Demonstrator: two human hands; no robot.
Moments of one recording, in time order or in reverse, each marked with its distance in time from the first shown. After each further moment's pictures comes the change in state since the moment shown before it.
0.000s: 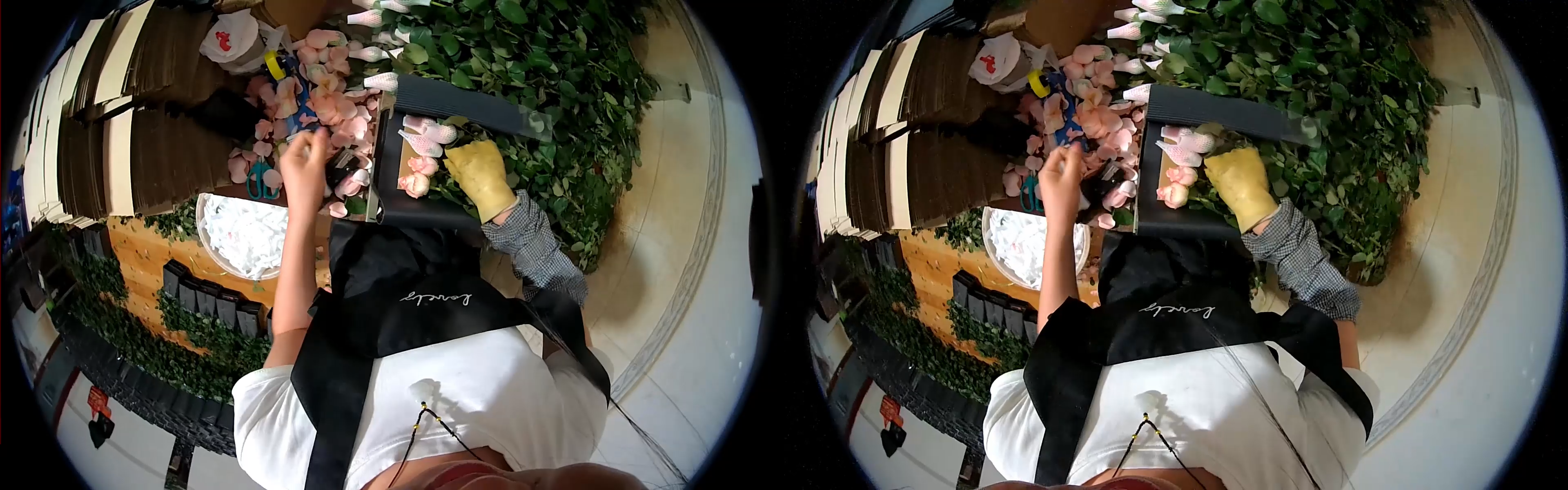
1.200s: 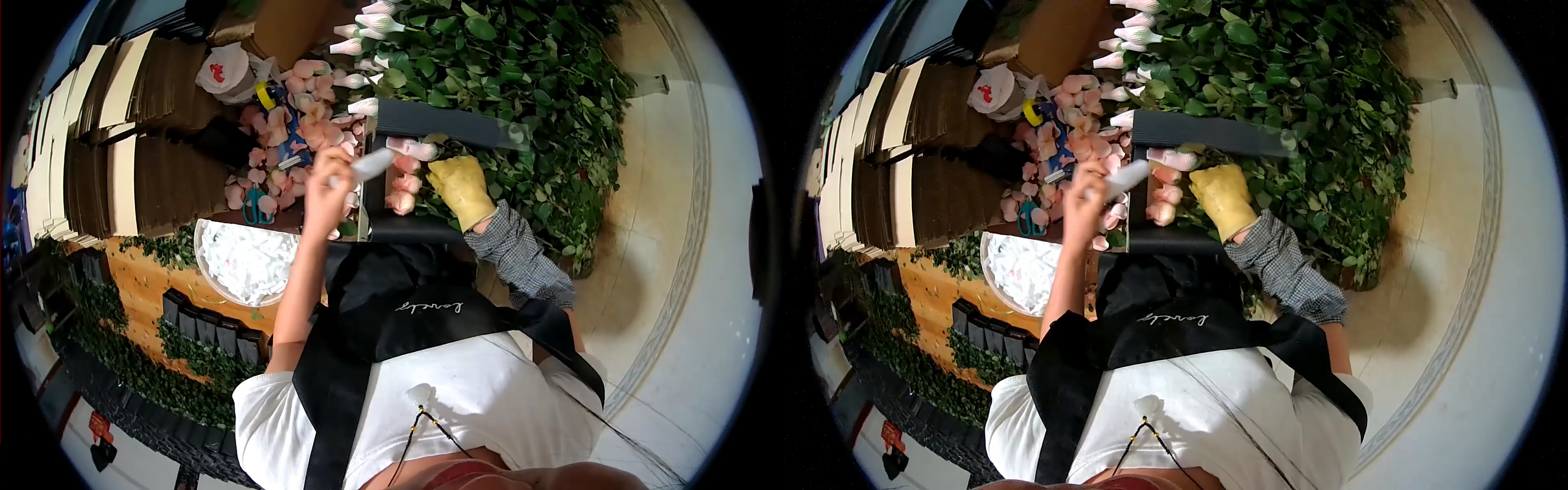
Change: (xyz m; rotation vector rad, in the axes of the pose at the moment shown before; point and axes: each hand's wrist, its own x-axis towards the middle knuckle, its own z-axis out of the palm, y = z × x) left_hand -0.012 -0.005 0.033 -0.177 -0.259 0.261; right_hand -0.005 -0.003 0.006 0.201 0.182 0.047
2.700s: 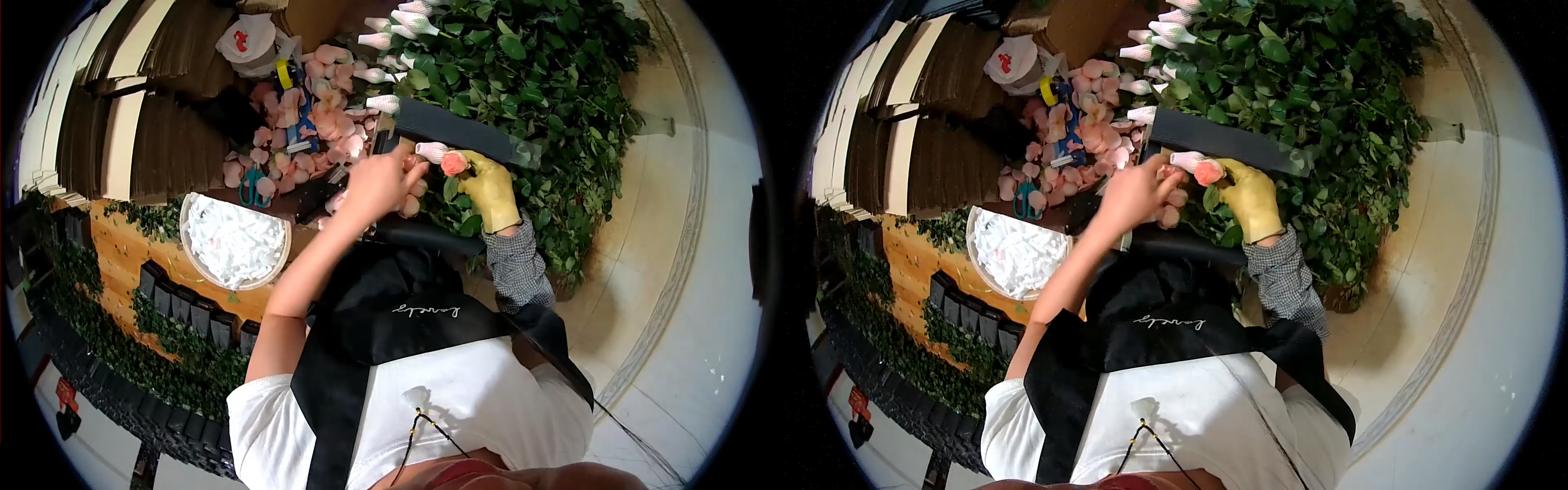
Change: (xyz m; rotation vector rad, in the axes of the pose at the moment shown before) left_hand 0.025 0.044 0.056 0.665 -0.259 -0.093; right_hand 0.006 0.008 -0.043 0.562 -0.003 0.471
